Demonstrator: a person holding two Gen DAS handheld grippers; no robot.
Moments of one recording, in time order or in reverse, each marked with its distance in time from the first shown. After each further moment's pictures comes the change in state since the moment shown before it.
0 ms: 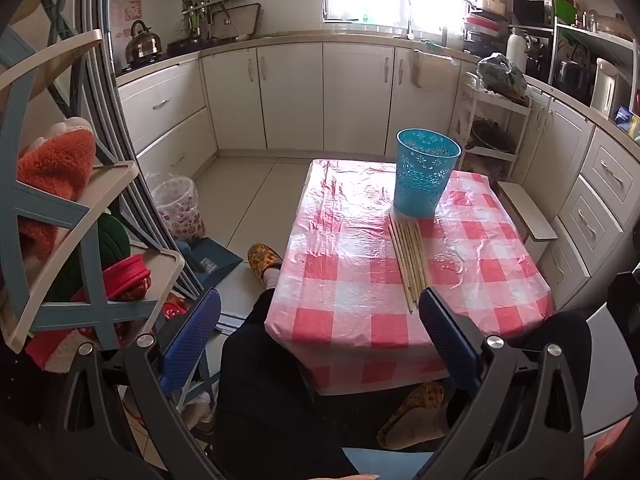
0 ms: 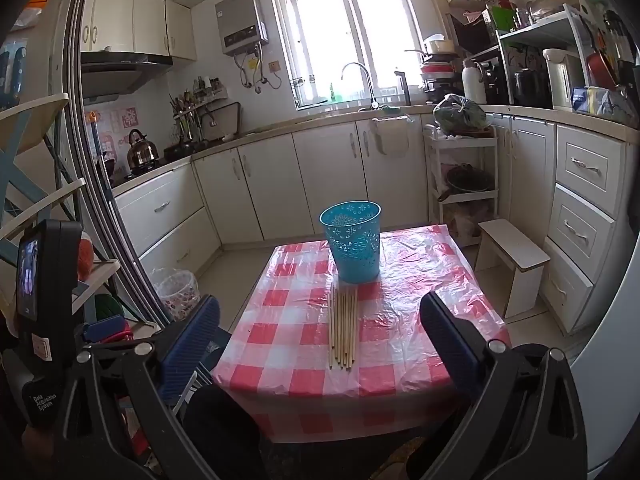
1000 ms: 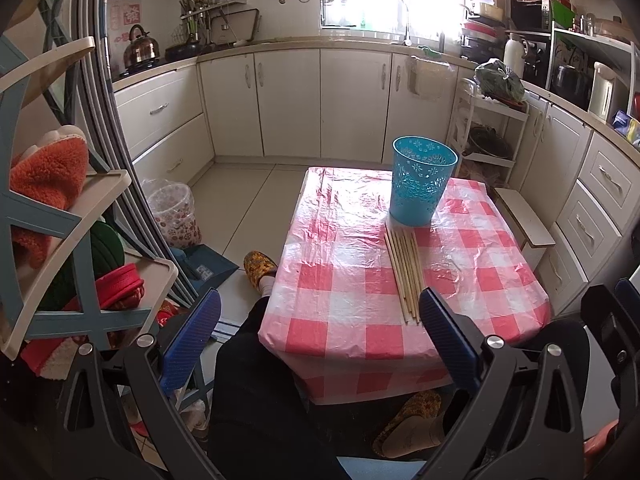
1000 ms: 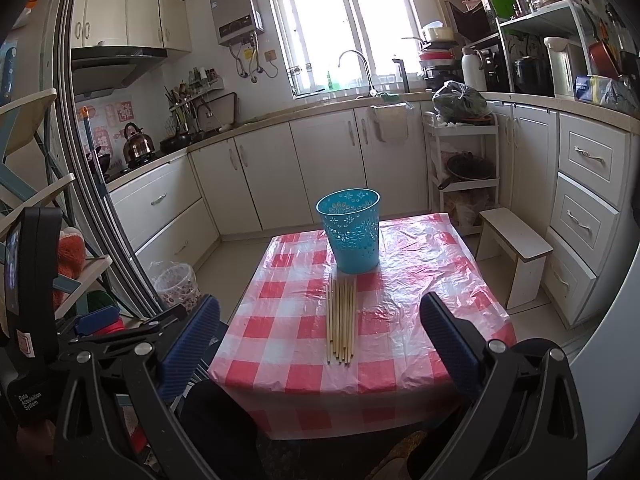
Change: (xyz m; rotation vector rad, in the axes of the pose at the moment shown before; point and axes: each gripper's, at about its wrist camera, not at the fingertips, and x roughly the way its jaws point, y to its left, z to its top) left arm 0.003 -0.009 0.004 0.002 -0.030 -0.004; right arm 0.016 -0.007 0.001 0.022 0.045 0.004
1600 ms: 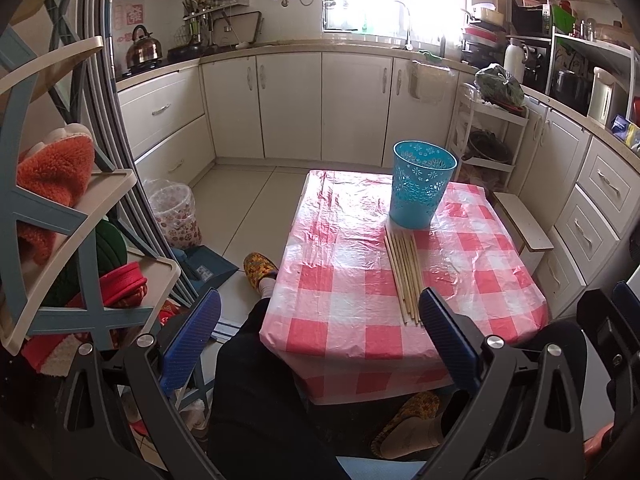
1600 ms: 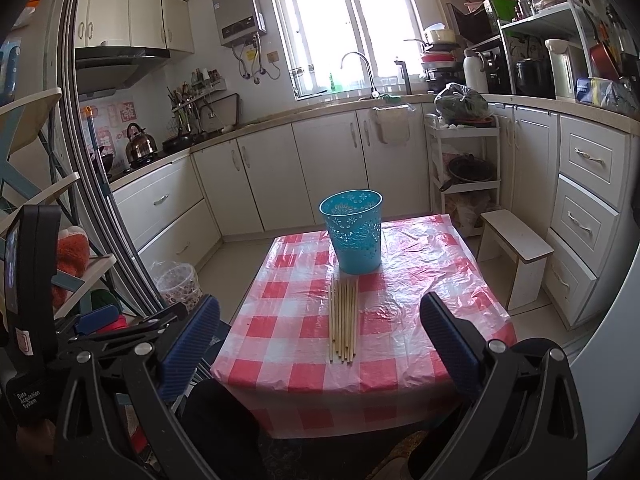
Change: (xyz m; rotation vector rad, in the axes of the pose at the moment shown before) left arm -0.005 0.007 0.000 -0.012 -0.010 -0.007; right arm -0.001 0.000 0.001 -0.003 -0.001 0.003
